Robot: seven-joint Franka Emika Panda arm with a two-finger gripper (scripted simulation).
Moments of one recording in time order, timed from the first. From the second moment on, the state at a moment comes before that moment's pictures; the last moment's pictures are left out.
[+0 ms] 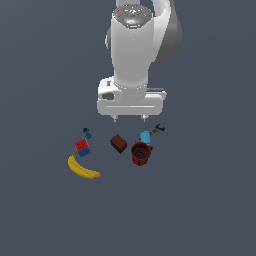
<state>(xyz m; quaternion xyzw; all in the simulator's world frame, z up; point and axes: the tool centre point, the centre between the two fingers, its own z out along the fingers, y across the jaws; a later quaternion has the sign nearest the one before) -0.009 0.006 0.266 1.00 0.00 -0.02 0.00</state>
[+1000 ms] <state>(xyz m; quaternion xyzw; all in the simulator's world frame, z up) -0.055 0.074 0.125 1.00 0.07 -0.01 0.00</state>
